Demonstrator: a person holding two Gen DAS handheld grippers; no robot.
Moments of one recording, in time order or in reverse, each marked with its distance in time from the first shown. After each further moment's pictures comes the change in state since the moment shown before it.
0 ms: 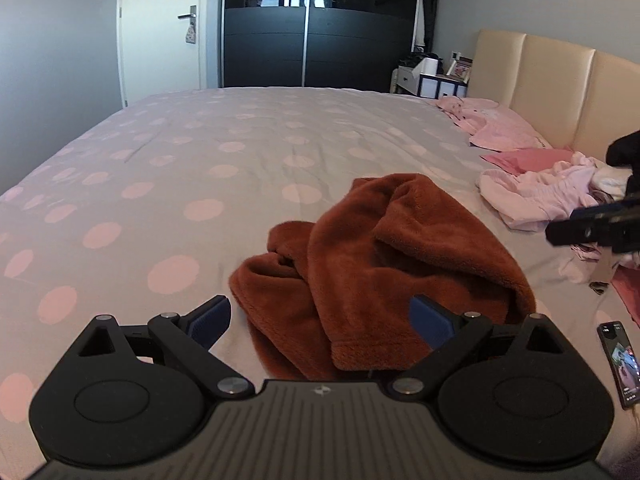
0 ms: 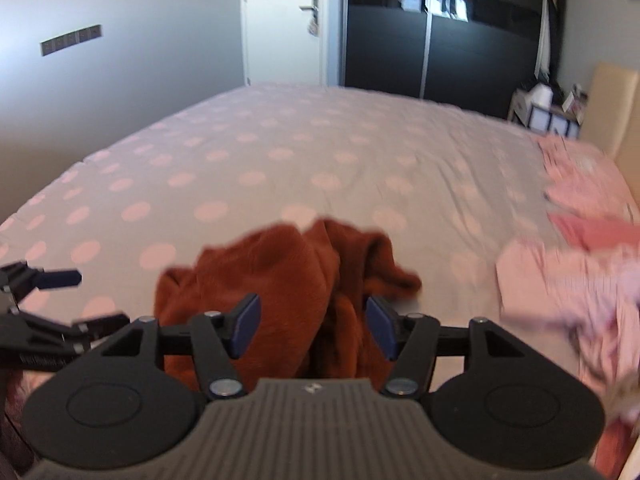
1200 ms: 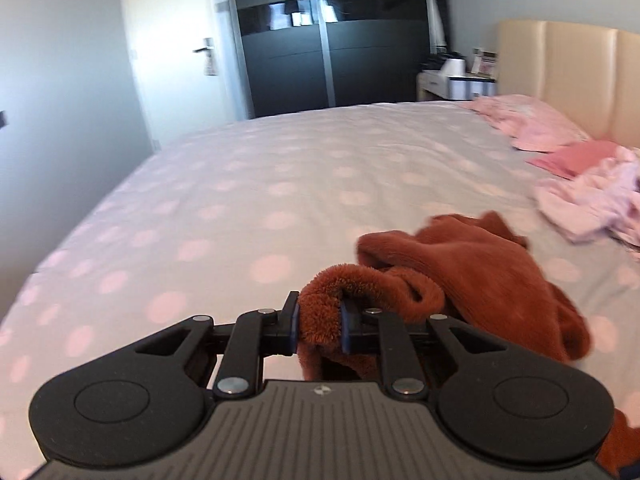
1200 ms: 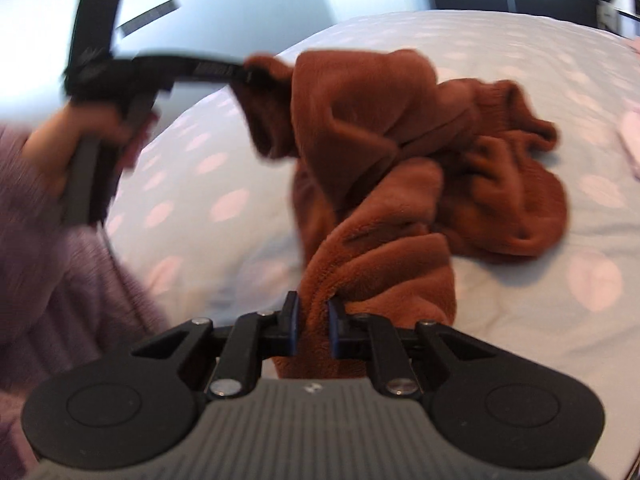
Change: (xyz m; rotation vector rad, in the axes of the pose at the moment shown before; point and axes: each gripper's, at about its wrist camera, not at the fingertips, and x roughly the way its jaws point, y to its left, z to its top) left arm 0.004 0.061 0.060 0.098 -0.042 0.181; right arm -0.005 0.050 -0.100 0.000 0.173 0.430
